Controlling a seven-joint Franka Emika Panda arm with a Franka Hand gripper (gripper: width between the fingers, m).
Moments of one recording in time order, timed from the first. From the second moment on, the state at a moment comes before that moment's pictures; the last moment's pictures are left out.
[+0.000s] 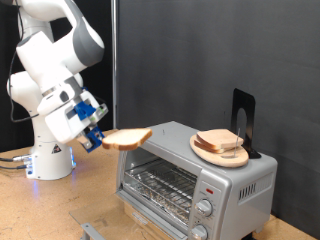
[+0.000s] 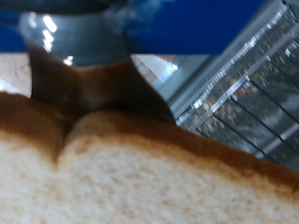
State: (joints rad) arm -0.05 -0.43 -0.15 -2.78 0.74 2.56 -0.71
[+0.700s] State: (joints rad) arm -0.01 -0.18 -0.16 -2.75 0.99 2.69 -0.98
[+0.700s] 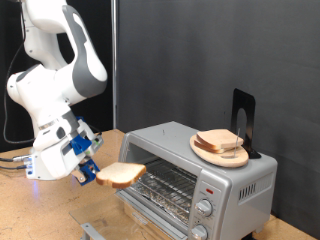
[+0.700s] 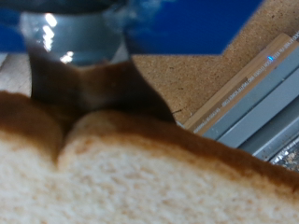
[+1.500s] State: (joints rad) arm -0.04 -0.10 -0.16 -2.65 0.66 2.56 -0.98
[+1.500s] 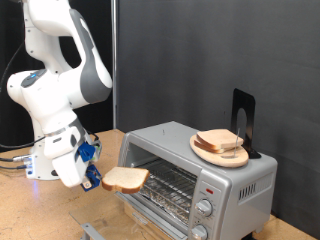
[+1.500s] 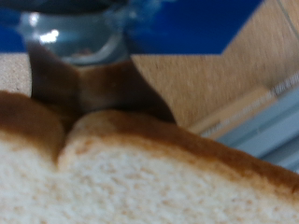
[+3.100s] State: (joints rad) arm 0.03 -0.06 0.00 -2.52 0.11 2.68 -0.65
